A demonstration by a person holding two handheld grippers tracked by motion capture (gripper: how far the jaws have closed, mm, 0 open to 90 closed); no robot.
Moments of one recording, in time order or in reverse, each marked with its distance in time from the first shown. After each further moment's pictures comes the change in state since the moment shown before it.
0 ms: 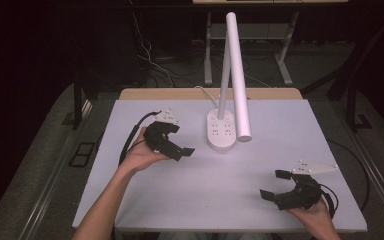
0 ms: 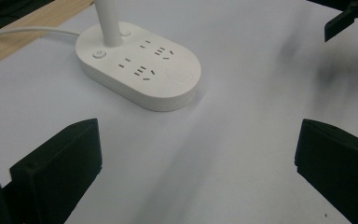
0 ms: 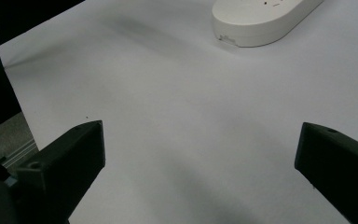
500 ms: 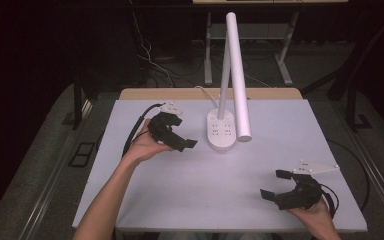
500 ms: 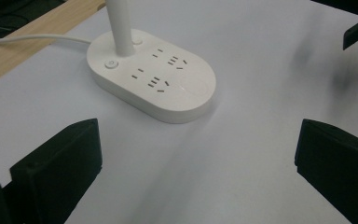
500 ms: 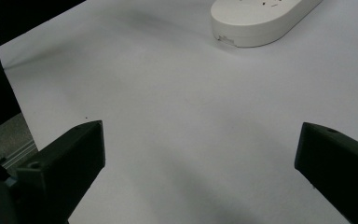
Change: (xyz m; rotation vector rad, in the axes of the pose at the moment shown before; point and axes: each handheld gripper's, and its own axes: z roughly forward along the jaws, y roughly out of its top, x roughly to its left) left arm 0.017 0.017 0.009 0.025 0.007 0.010; right arm -0.001 0.000 -0.001 -0.001 -0.002 0.002
